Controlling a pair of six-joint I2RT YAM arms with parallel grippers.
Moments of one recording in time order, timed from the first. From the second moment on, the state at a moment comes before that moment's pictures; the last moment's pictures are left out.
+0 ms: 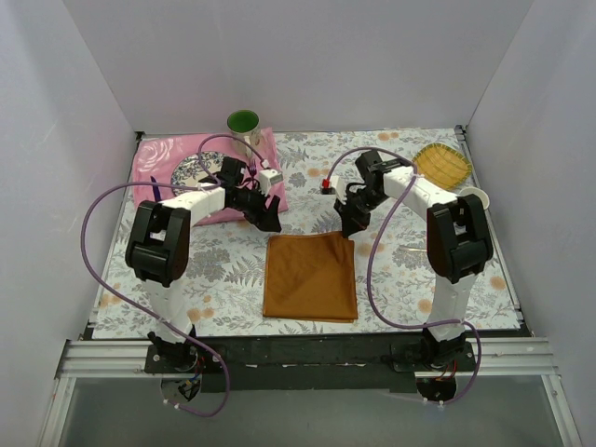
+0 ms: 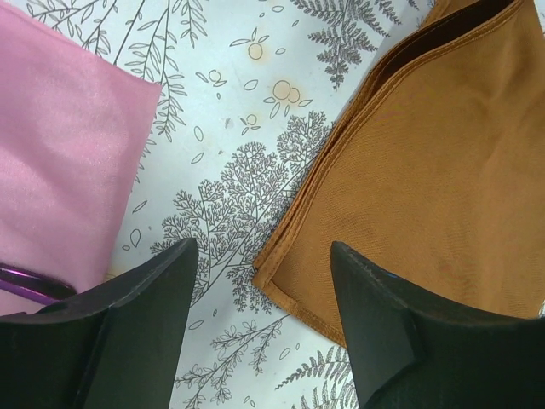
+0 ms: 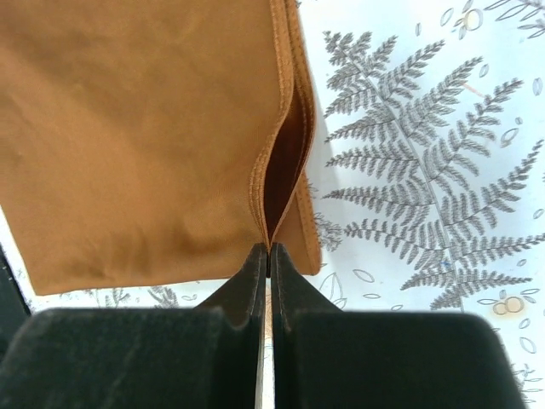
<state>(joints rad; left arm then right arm) -0.29 1.90 1.26 -0.40 0.71 0.33 0.39 1.93 1.45 -0.91 -0.65 -0.81</state>
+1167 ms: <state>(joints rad) -0.91 1.54 0.92 -0.09 0.67 0.68 0.09 2.00 1.27 -0.83 -0.90 -0.24</state>
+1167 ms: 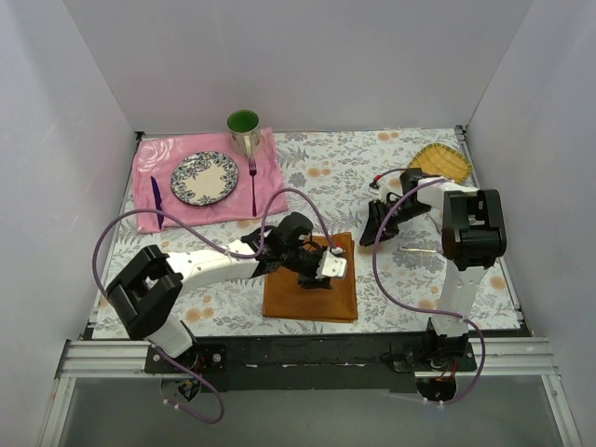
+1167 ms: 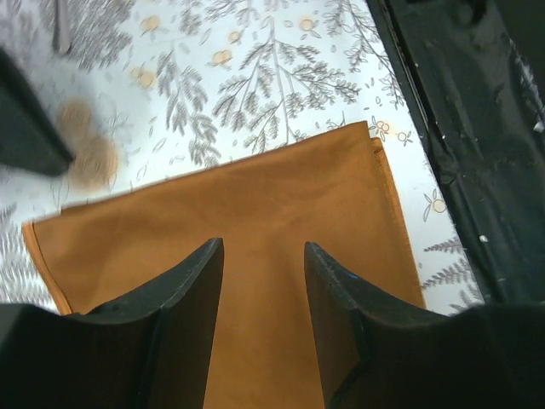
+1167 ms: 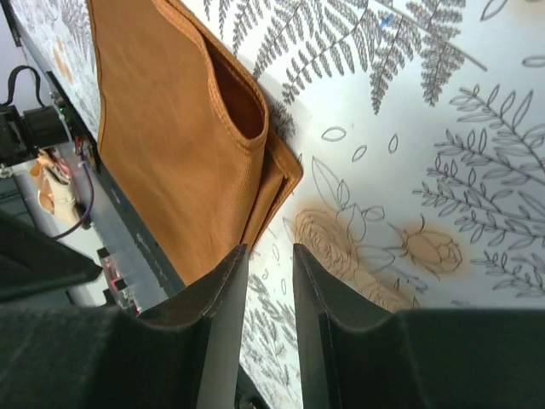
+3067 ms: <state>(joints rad) -1.03 2.04 1.40 -0.56 0.70 1.42 0.19 2.01 1.23 -0.62 -0.78 0.00</state>
